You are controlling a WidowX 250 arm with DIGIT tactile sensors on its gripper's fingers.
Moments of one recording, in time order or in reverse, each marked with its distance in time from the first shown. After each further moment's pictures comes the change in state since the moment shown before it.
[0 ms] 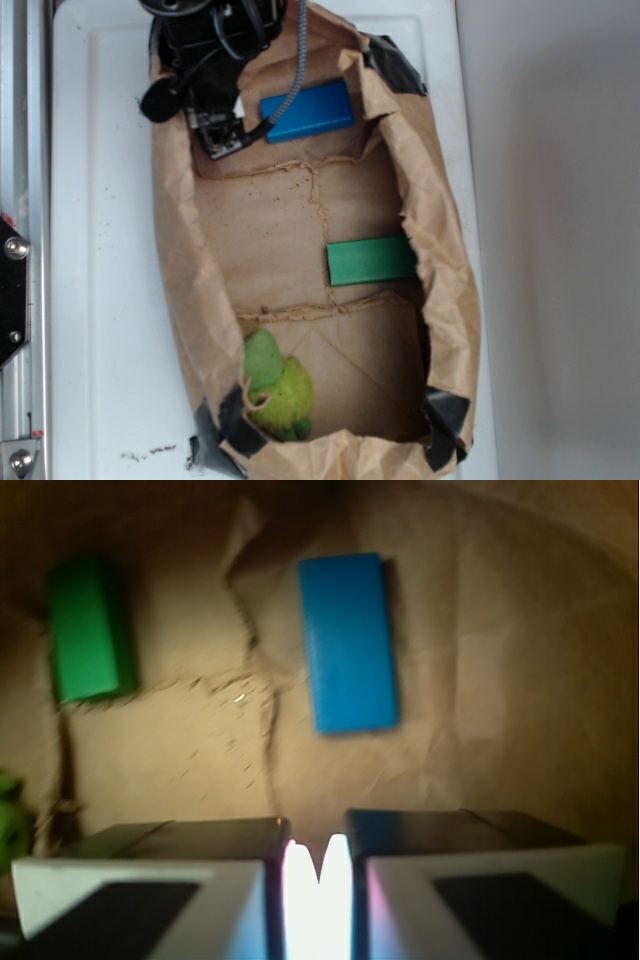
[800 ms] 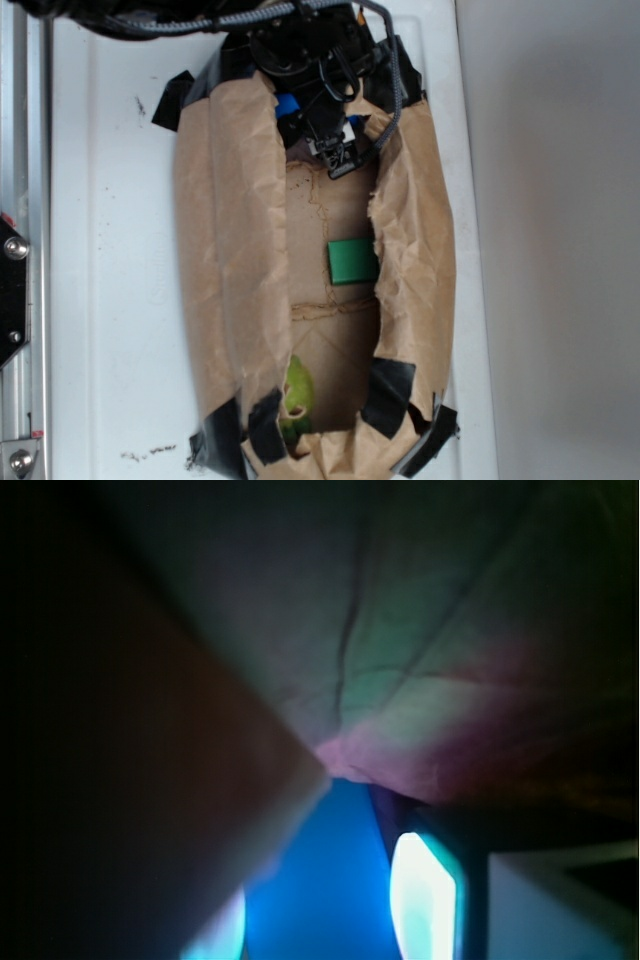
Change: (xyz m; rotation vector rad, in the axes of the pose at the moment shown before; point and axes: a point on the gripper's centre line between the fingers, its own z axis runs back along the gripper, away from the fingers) arm 0.055 0.019 -0.079 0.169 -0.179 0.077
